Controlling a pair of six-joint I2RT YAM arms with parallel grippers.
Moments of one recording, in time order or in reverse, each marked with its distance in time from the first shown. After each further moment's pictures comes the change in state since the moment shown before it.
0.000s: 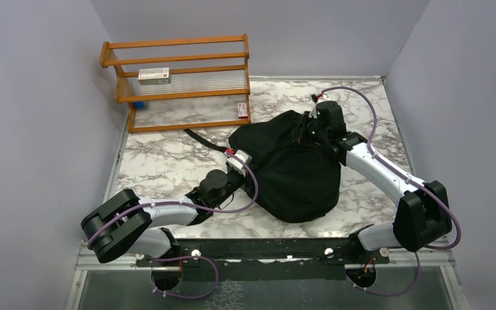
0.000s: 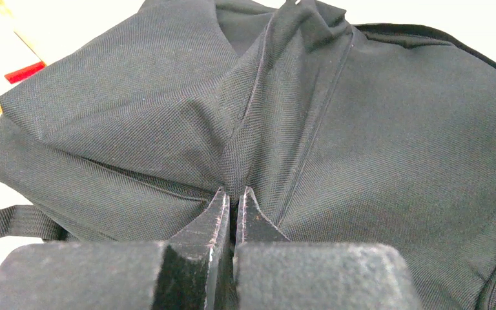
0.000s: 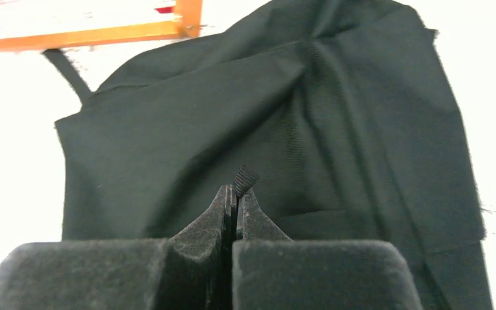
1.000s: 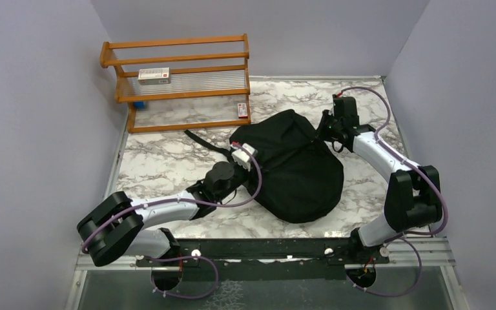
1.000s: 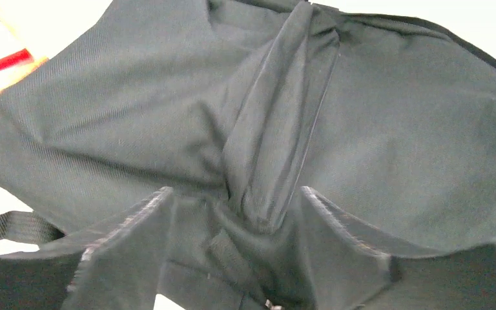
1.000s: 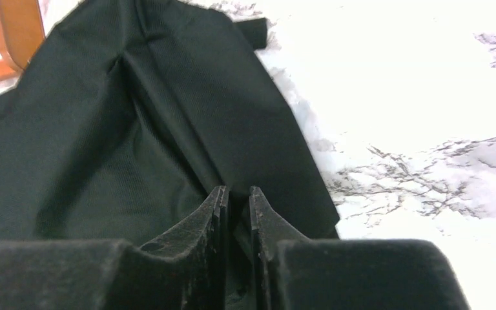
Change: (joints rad) left arm 0.001 -0.045 0.090 -0.222 0.005 -0.021; right arm -0.223 0.155 0.039 -0.085 0.021 -0.042
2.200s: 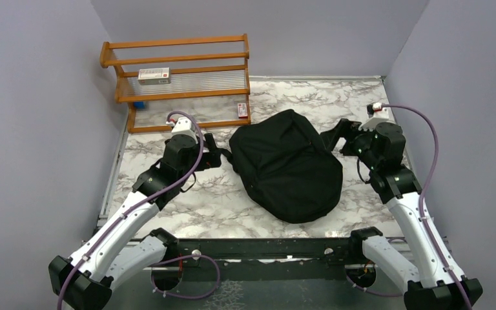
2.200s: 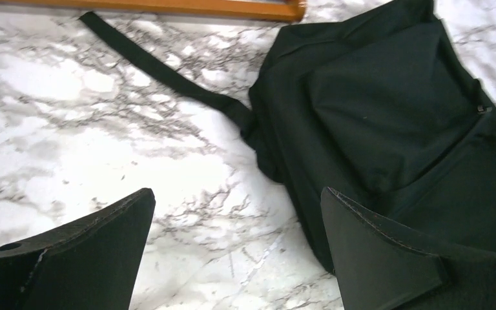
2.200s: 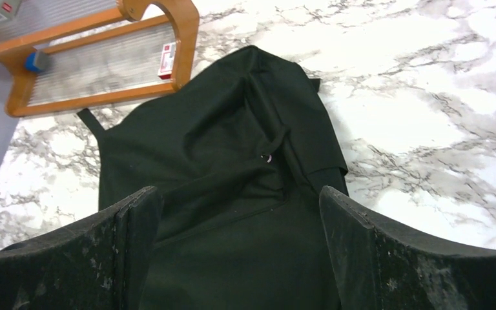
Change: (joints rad) left arm 0.356 -0.409 0.370 -1.093 -0.121 -0.338; right arm -0.029 -0.713 -0.198 -0.063 -0.108 -0.035
